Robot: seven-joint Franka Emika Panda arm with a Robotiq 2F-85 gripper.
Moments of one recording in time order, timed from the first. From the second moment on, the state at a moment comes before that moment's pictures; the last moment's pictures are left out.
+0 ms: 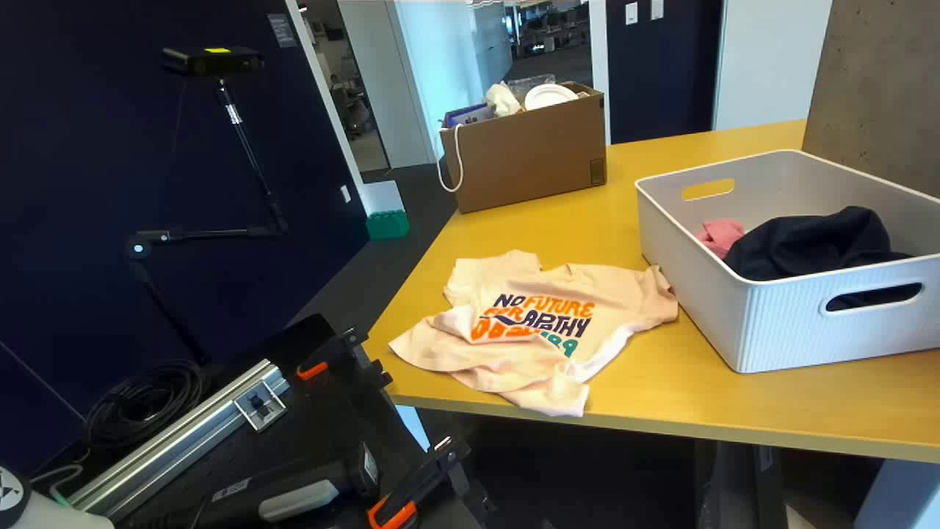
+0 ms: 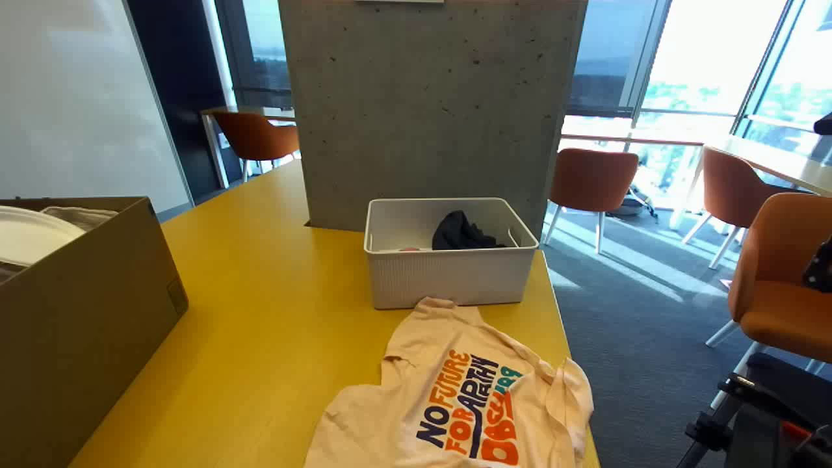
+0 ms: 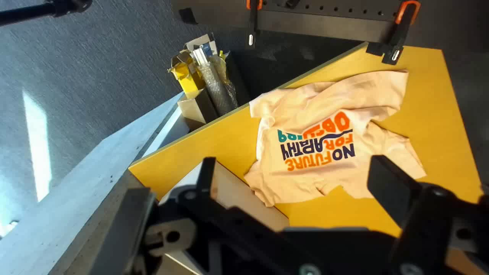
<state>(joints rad) -0.03 -0.92 -0.06 -2.58 -0.16 1.89 -0.19</state>
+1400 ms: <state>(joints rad) 0.01 -0.41 -0.13 -2.54 -0.15 2.34 -0.36</state>
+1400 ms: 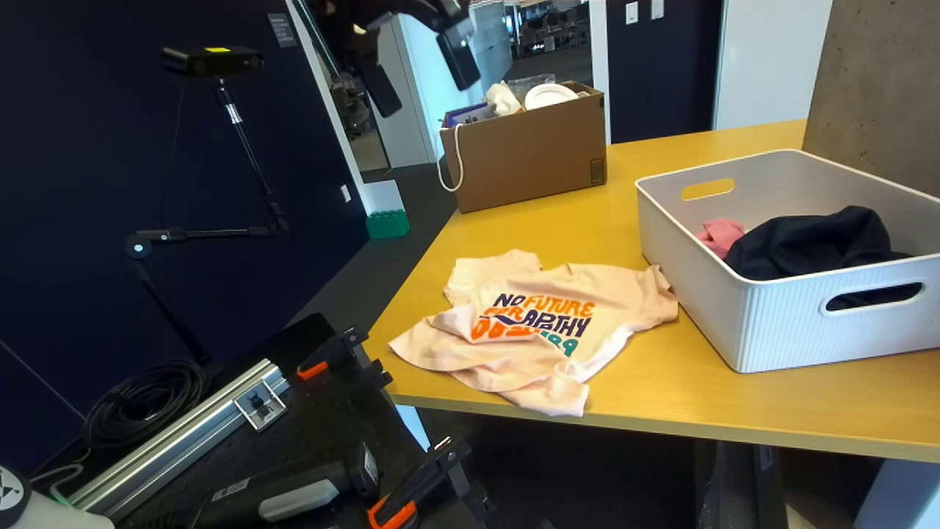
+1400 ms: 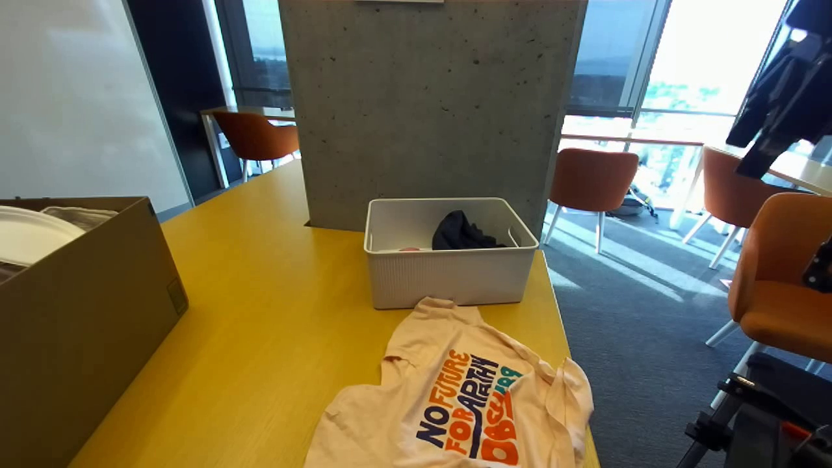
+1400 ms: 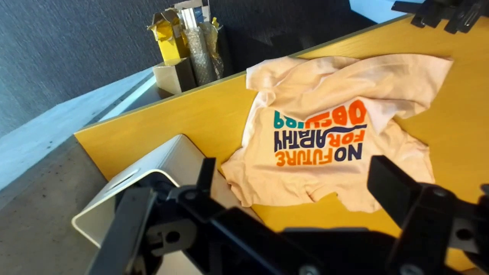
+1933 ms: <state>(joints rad) 0.08 0.13 -0.07 -2.17 -0.14 2.34 -0.58</state>
